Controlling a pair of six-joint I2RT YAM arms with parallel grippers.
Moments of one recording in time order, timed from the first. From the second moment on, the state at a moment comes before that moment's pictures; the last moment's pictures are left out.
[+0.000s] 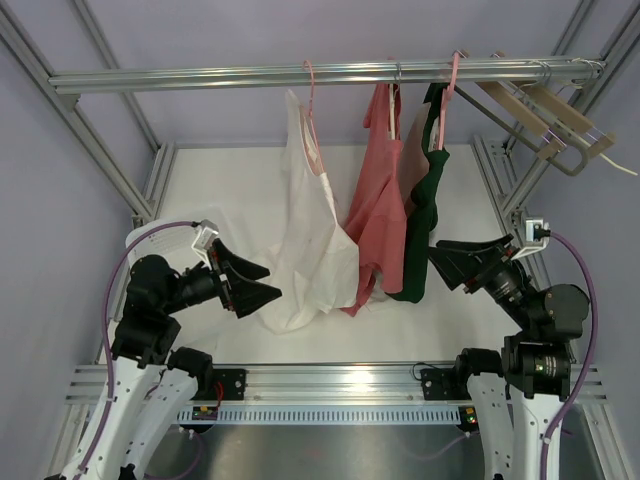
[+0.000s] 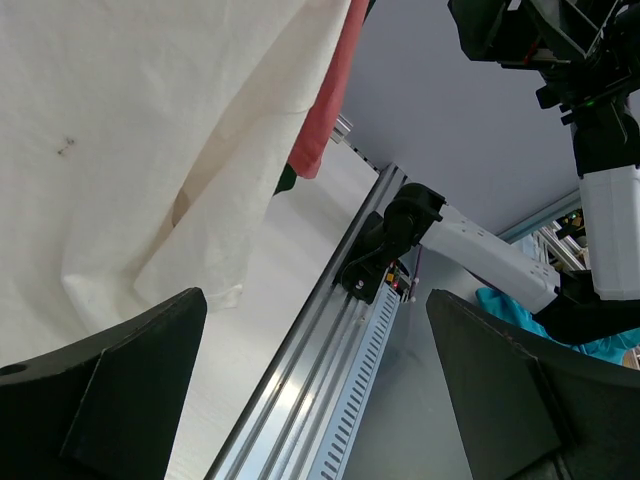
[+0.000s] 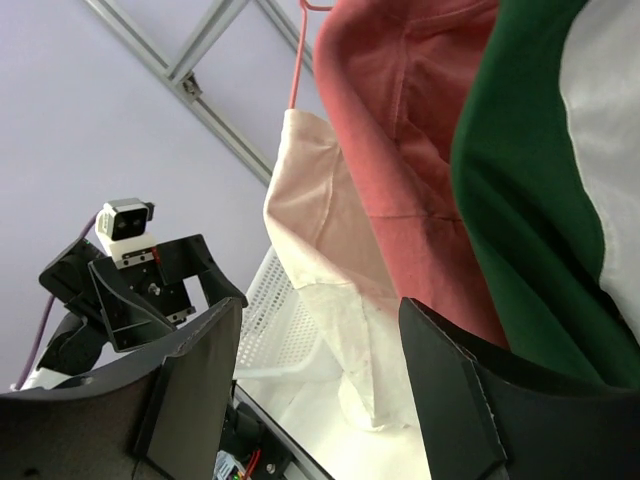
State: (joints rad) left arm -0.28 0.46 0.66 -0.28 0.88 -0.57; right arm -0.09 0.32 0.78 -0.23 -0.75 0.83
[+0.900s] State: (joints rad) left arm -0.28 0.37 0.60 -0.30 0.86 -0.49; right arm 0.61 1.07 1.47 -0.30 -0.34 0.60
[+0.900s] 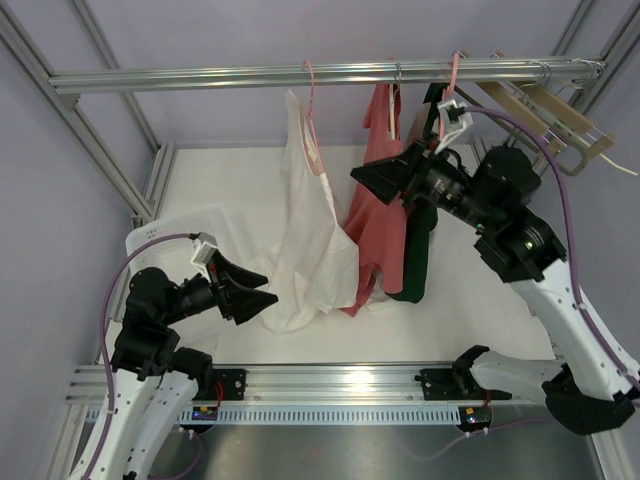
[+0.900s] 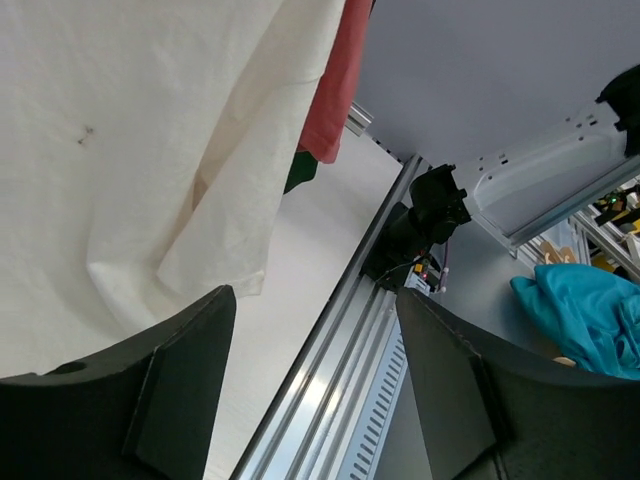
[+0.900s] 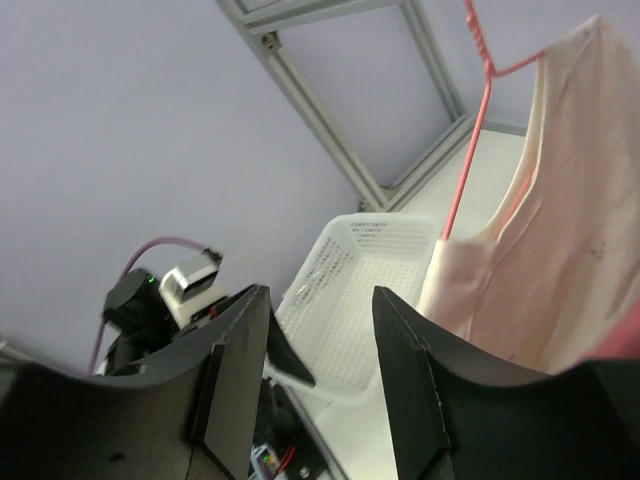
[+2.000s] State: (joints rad) left arm -0.31 0.30 0.58 -0.32 0.83 -0.48; right arm 0.81 1.88 2.32 -0.69 0.36 0.12
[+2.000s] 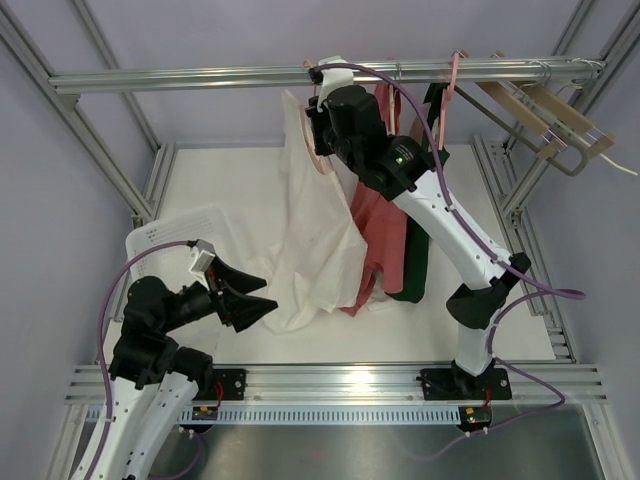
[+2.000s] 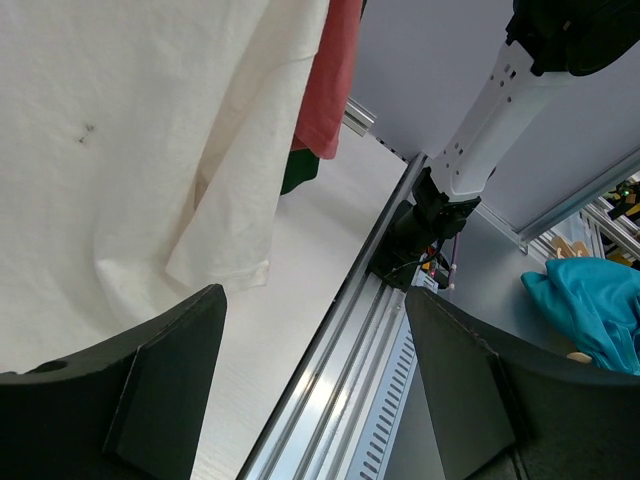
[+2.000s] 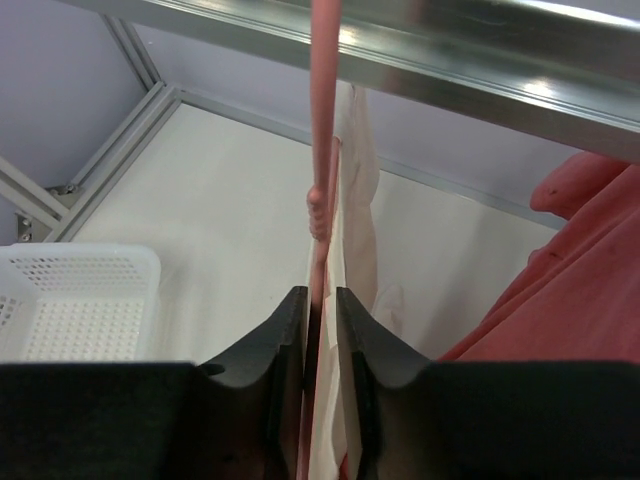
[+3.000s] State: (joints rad) left arm -0.40 0.54 0.81 -0.33 0.79 -0.48; right arm 0.89 1.50 1.67 -0.23 0.55 0.17
